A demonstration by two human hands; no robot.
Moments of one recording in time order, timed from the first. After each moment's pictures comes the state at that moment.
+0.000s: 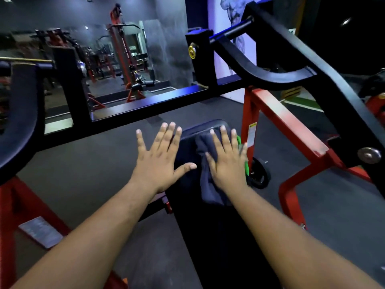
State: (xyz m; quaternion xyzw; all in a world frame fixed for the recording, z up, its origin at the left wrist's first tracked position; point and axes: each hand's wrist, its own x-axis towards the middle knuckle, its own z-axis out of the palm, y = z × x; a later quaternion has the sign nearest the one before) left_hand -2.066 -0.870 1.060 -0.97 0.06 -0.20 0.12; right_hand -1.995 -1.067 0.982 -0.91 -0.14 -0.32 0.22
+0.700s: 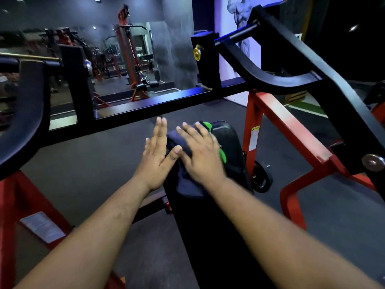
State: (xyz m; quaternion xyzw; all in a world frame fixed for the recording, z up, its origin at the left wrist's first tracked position) left_hand -2.065 -0.856 1.058 -0.93 0.12 -0.21 -0.29; right_hand -2.002 -1.021 1.029 -0.84 -0.31 -0.35 0.25
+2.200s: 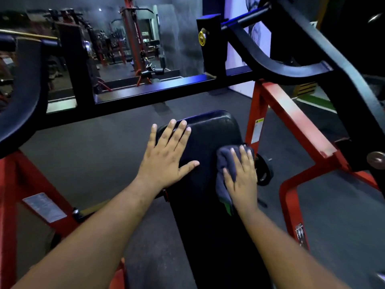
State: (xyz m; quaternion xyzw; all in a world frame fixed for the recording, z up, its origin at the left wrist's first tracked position) left_hand -2.065 -0.880 1.021 -0.93 0.10 -0.31 0.16; right_hand -2.006 -1.114 0.902 -0.88 -0.16 -0.33 0.31
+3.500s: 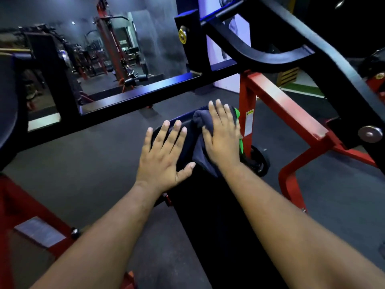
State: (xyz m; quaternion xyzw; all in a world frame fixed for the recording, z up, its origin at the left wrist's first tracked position) left_hand -2.051 -0.865 1.009 -0.88 0.17 -0.41 0.16; right_hand -1.970 -1.058 1.002 -0.87 -0.14 -0.34 0.33
